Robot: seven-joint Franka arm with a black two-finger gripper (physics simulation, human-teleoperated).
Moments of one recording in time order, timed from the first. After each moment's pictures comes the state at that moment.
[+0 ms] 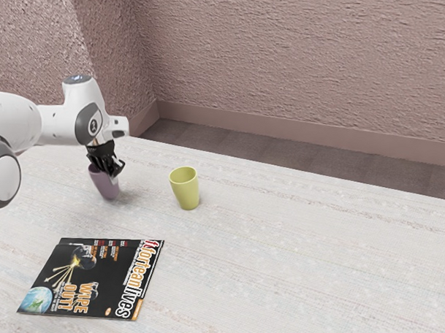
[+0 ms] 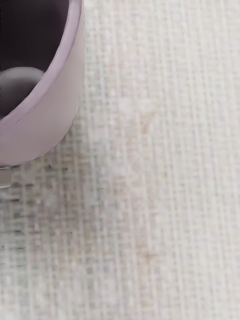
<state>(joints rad) 0.22 0.61 0.13 -1.53 -0.02 2.23 0.43</state>
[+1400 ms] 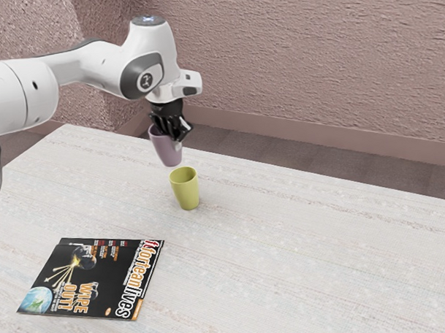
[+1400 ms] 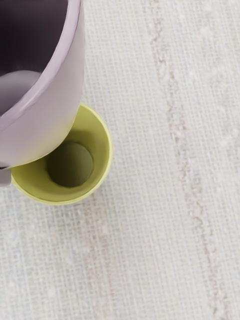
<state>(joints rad) 0.21 0.47 -0.30 -1.41 0.26 1.95 0.06</state>
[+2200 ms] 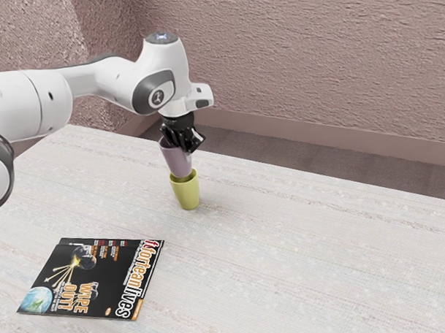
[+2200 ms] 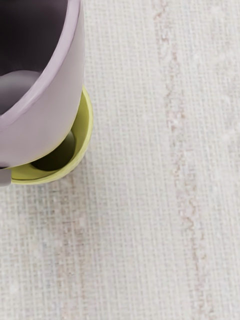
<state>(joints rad) 0.21 0.54 -0.33 -1.41 0.30 2.02 -0.07</state>
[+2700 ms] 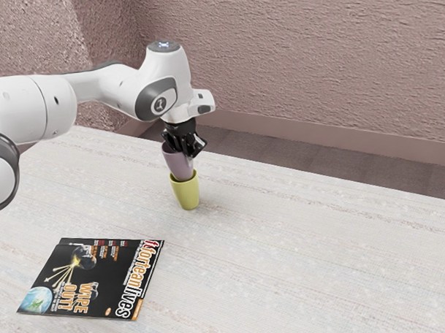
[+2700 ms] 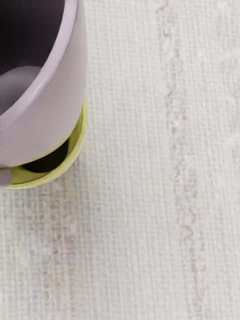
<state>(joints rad) 0.21 0.57 -0.32 -1.41 0.31 2.05 -0.10</state>
